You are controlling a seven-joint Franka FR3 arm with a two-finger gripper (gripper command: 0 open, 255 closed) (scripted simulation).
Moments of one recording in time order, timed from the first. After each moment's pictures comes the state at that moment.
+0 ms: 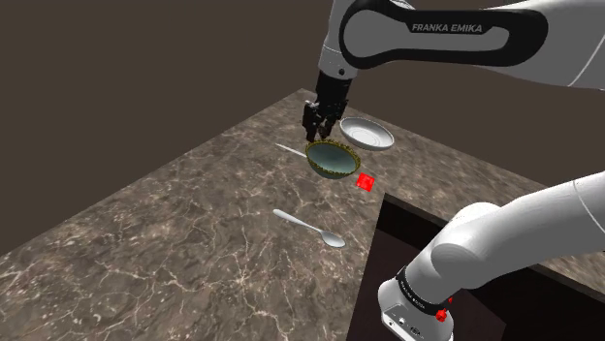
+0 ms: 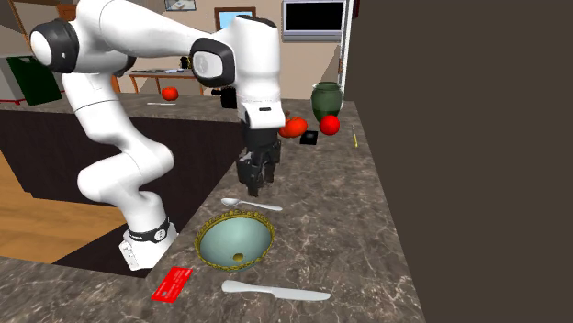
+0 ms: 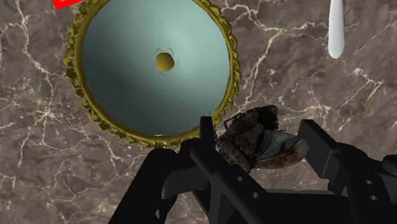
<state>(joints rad) 0.01 -0.42 0.20 -2.23 0.07 1.81 0.08</state>
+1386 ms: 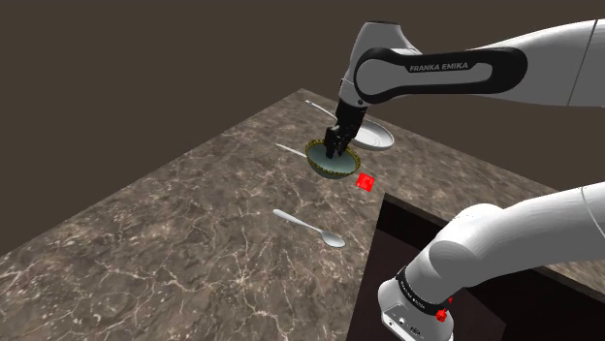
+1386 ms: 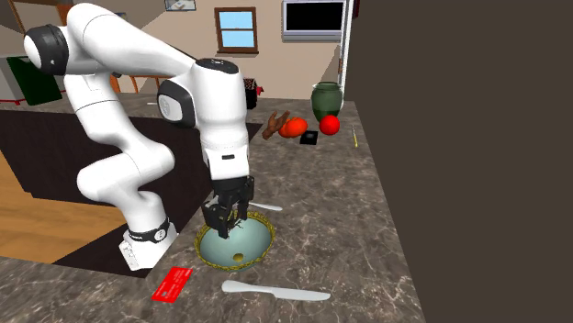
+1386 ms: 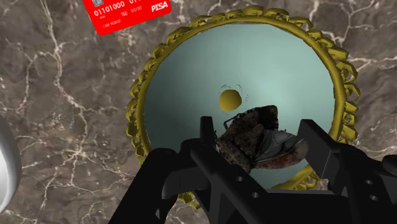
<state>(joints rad) -0.04 -0.49 0.09 -2.47 0.02 1.97 -0.08</state>
